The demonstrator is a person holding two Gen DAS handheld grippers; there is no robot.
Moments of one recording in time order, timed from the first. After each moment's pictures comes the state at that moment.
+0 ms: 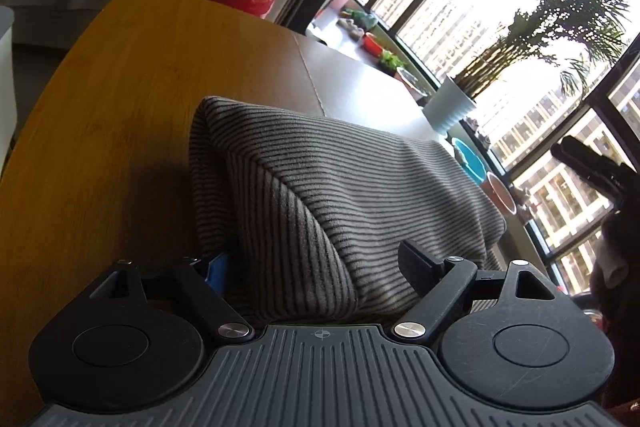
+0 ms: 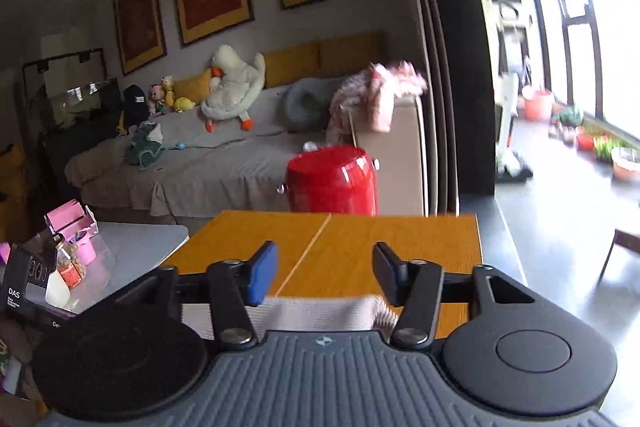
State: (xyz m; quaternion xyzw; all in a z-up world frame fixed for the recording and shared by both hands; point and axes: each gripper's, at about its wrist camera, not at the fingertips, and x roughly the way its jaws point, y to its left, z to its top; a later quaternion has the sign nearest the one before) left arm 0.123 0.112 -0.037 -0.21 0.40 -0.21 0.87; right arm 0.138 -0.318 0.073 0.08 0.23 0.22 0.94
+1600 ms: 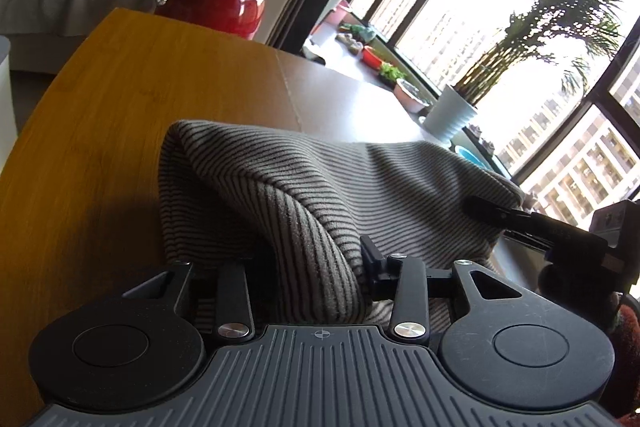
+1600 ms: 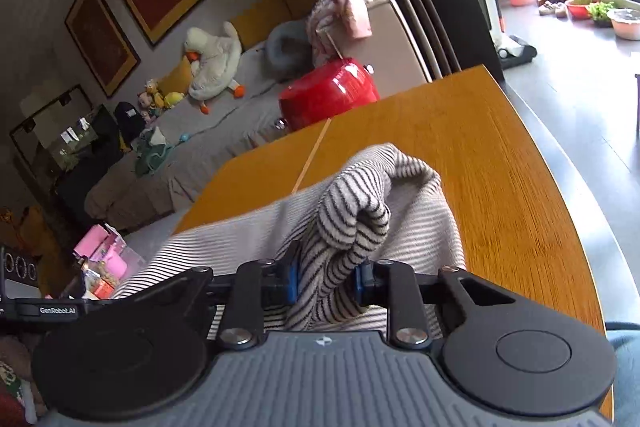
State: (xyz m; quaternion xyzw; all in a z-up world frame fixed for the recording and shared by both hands) left arm 0.097 0.079 -0.010 -0.17 0.36 -0.21 0.89; right arm 0.155 -0.311 -0.021 0.20 0.30 0.24 0.90
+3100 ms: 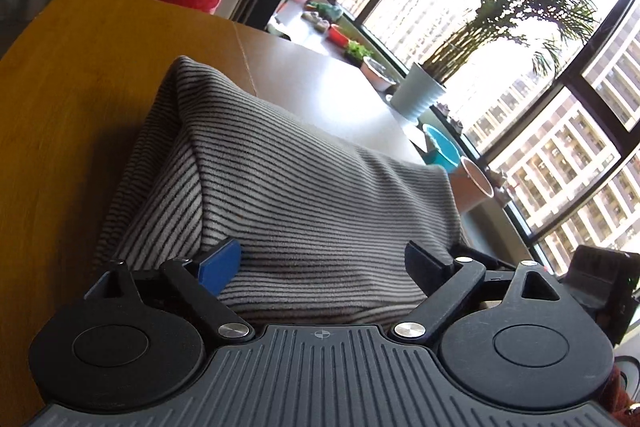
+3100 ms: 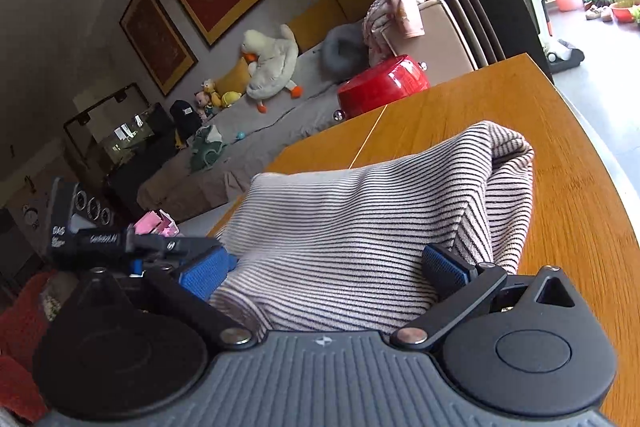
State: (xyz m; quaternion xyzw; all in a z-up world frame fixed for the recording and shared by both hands) left arm 0.145 0.057 -0.039 -0.18 0.39 -0.25 0.87; right arm 0.101 -0.312 -0.048 0.20 0.27 0.32 0.89
